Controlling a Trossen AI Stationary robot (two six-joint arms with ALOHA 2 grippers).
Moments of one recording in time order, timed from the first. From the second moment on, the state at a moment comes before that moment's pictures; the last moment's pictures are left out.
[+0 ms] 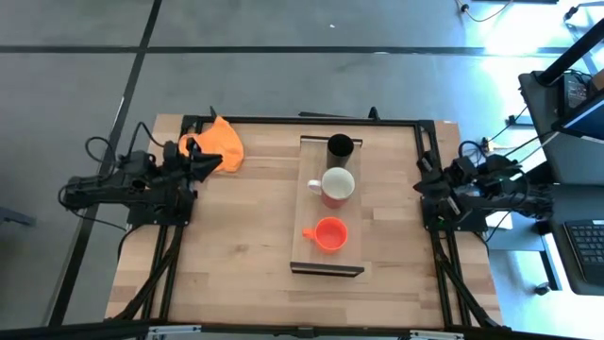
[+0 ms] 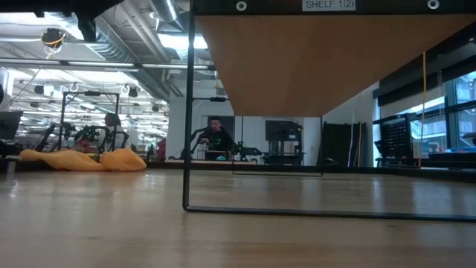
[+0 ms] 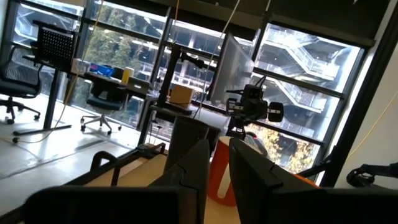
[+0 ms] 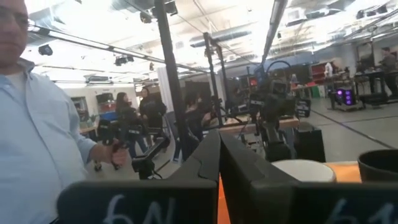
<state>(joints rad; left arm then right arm) 0.07 0.15 0.36 0.02 -0.20 -0.28 -0.04 0.10 0.39 0.06 -0.28 0.29</state>
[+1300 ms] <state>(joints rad) 0.06 0.11 0.13 -0.02 -0.30 -0.41 -0.04 0.00 0.08 0.09 -0.26 0.15</state>
